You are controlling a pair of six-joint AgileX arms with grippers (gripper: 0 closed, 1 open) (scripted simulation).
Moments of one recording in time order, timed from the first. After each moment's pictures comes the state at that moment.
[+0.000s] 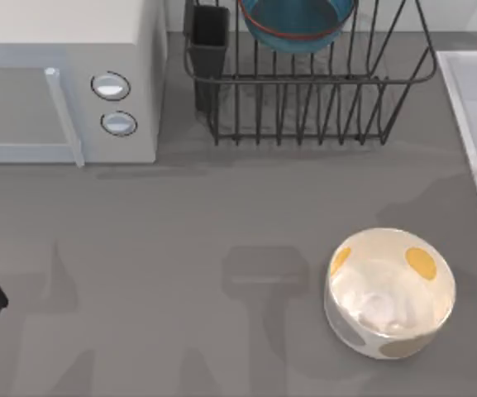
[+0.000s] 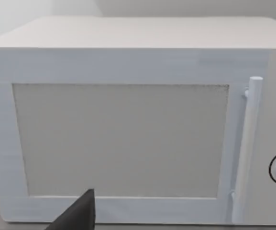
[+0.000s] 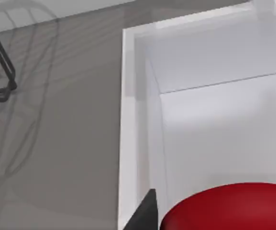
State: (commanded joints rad) left arm 0.00 0.00 0.00 0.00 0.00 0.00; right arm -0.24 1.65 0.71 0.45 -0.30 0.13
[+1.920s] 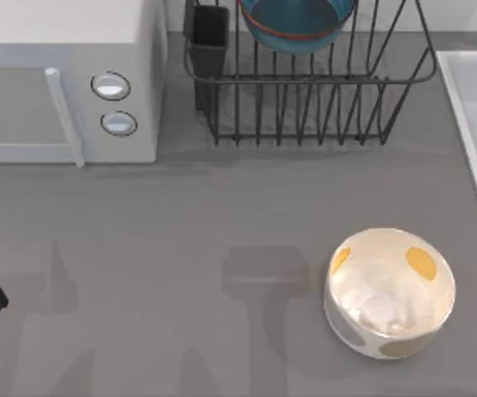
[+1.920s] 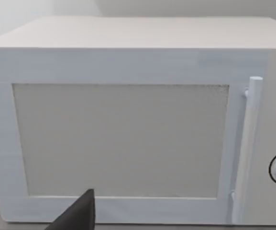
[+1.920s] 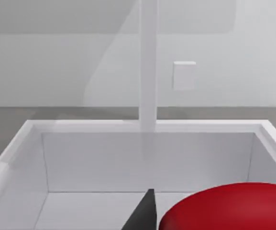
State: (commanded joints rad) left arm 0.00 0.00 0.00 0.00 0.00 0.00; right arm -0.53 2.21 0.49 1.73 -0.49 0.01
